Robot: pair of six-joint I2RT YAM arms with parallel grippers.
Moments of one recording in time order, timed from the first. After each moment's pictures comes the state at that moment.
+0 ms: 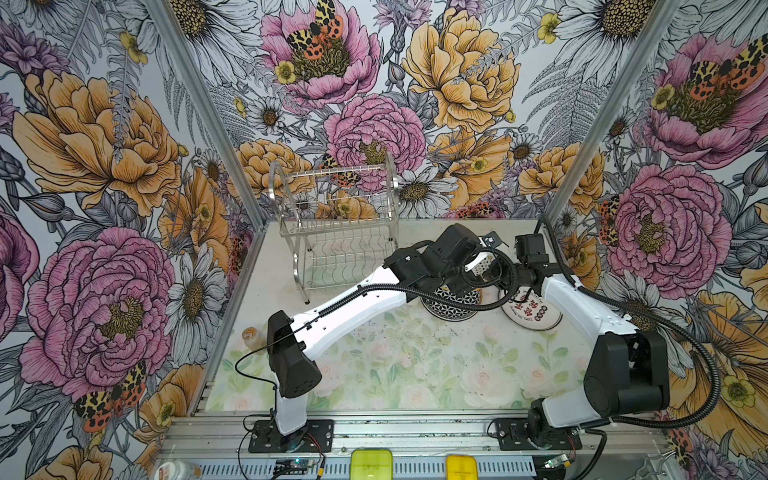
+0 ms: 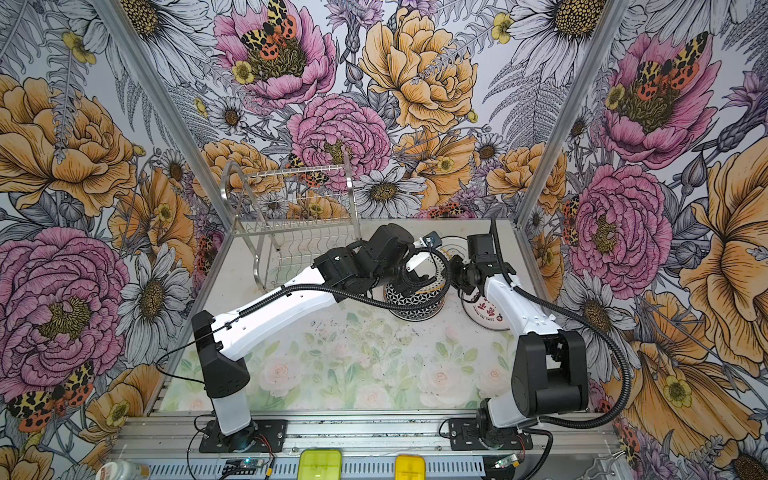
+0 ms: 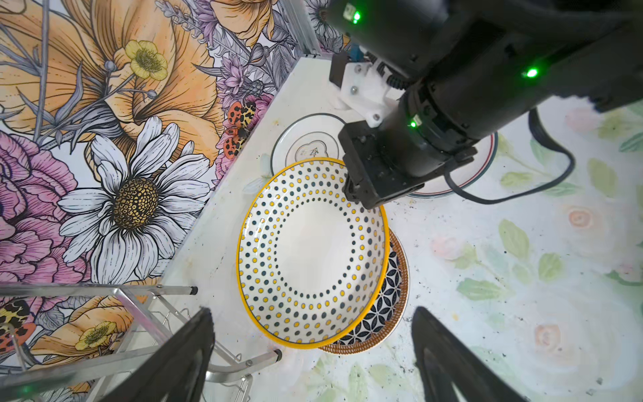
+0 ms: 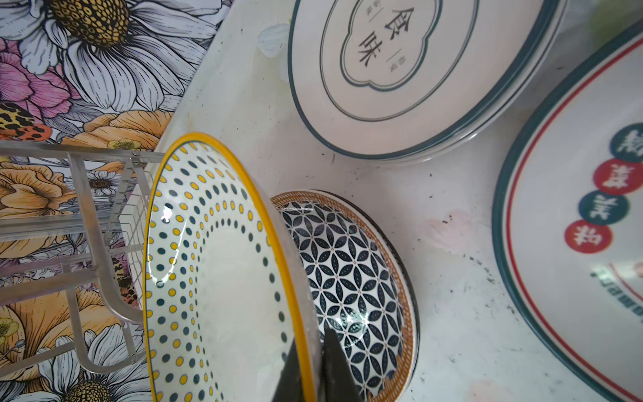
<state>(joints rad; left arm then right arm) -1.00 1.83 1.95 -0.76 -0.25 0.25 0.08 1.50 1.09 -0.52 -0.33 0.75</state>
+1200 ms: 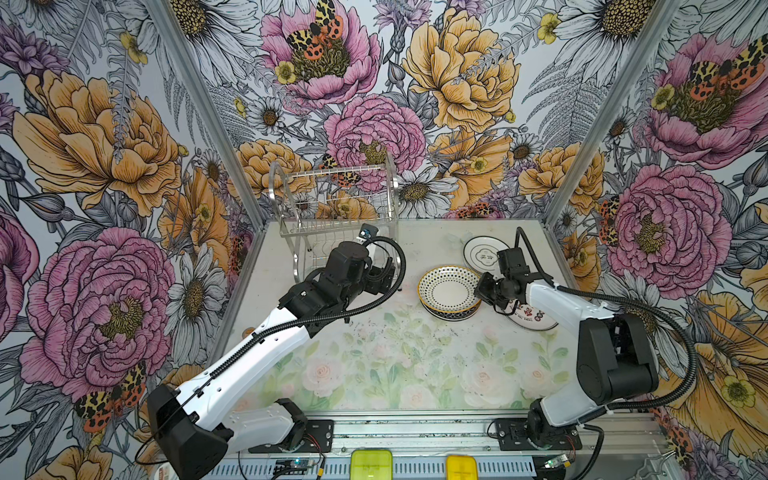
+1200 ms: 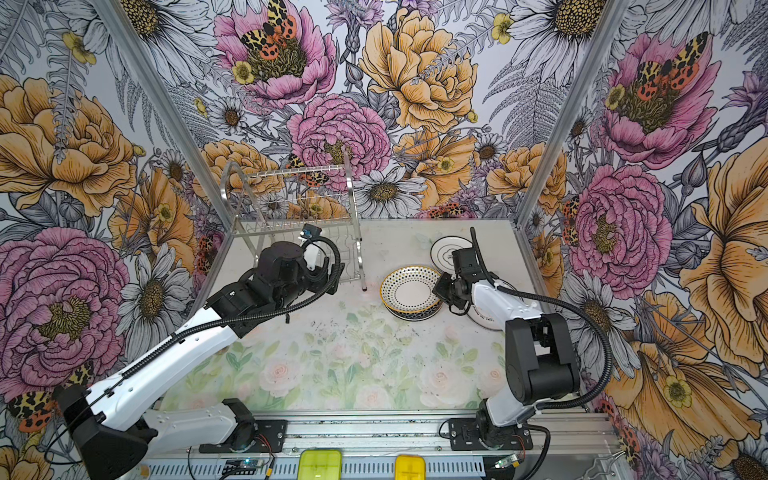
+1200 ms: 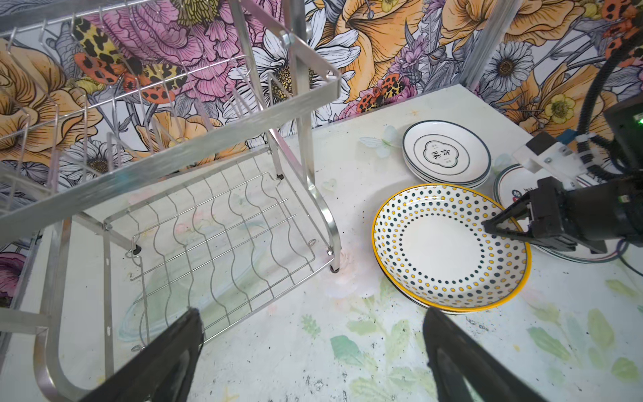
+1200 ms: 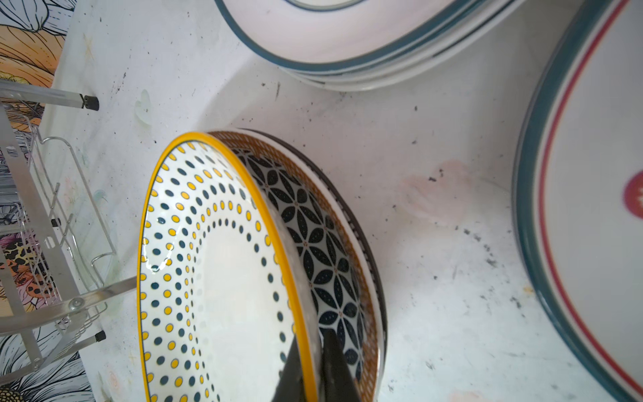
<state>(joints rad) -0.70 1.17 1.18 -0.49 -0.31 -0.13 0.14 1.57 0.98 -0.46 -0.27 0.72</state>
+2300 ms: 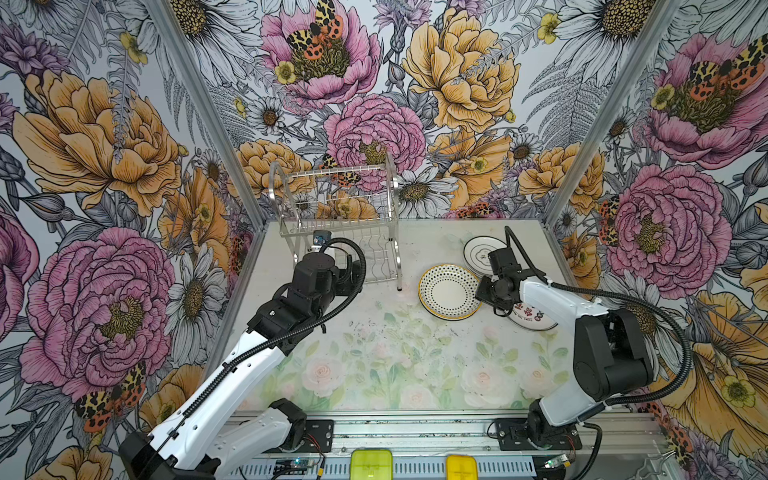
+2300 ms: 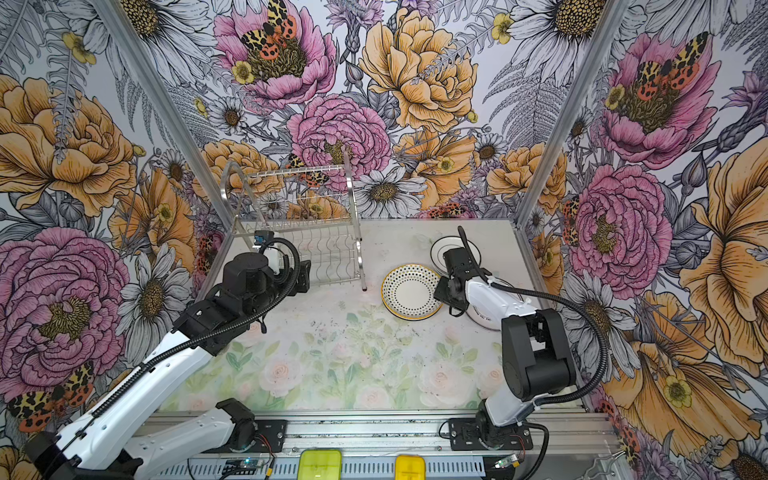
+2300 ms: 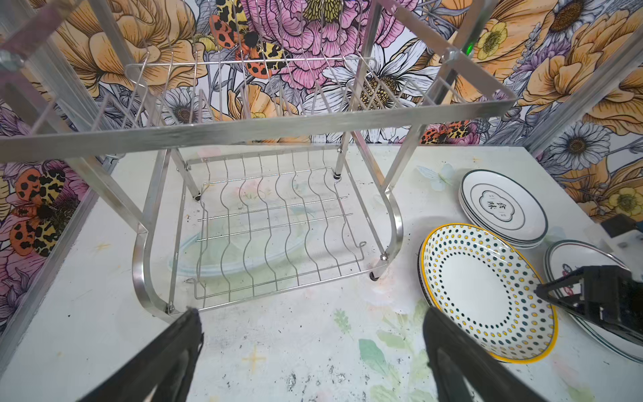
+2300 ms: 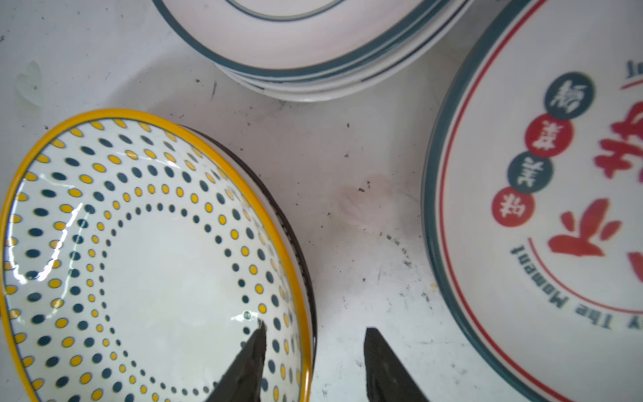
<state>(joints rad) -0.55 0.99 1.05 -0.51 -0.37 -0.30 0.19 1.60 1.03 -0.61 -0.01 0.62</state>
